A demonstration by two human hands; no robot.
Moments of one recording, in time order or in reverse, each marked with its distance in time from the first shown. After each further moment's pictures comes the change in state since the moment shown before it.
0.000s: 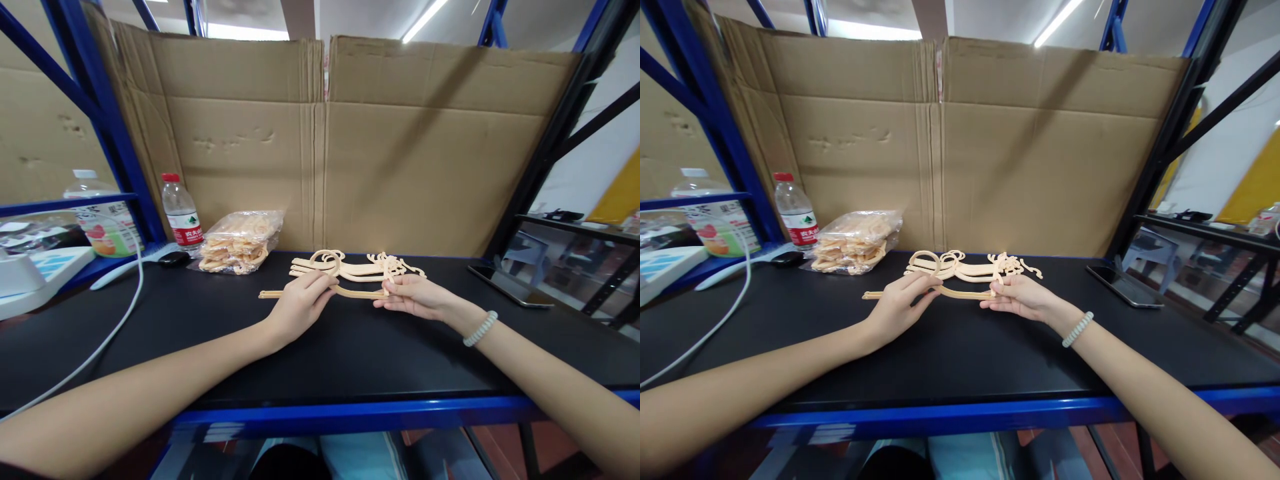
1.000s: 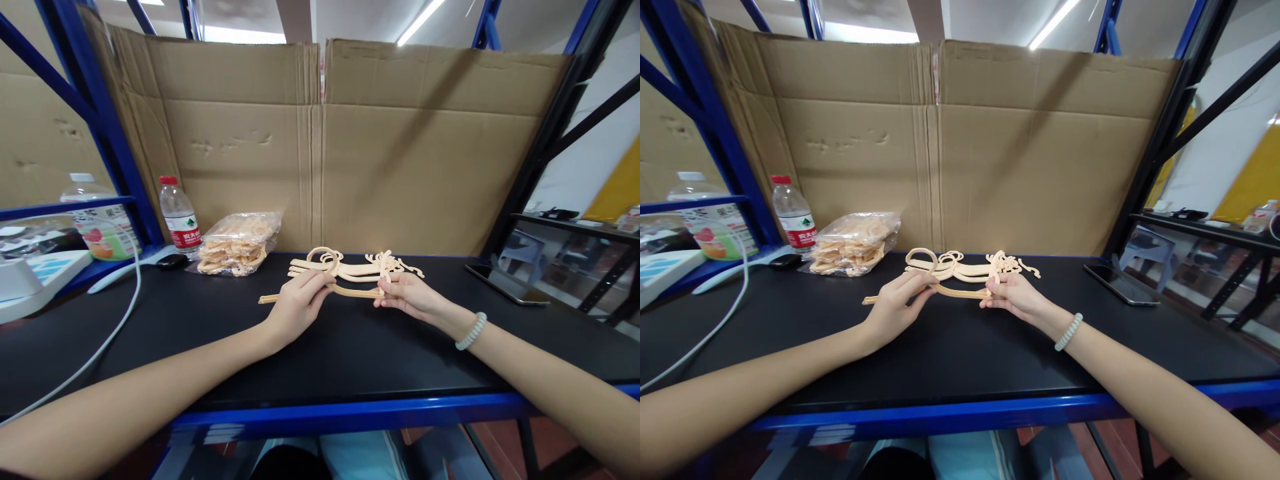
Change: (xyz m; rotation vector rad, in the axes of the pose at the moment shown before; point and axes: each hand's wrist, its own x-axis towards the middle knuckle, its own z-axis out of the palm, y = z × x) left_hand 0.001 0.003 -0.001 -0.054 0.085 -0.022; right_hand 0.001 0.007 0.012 -0.098 0.025 -0.194
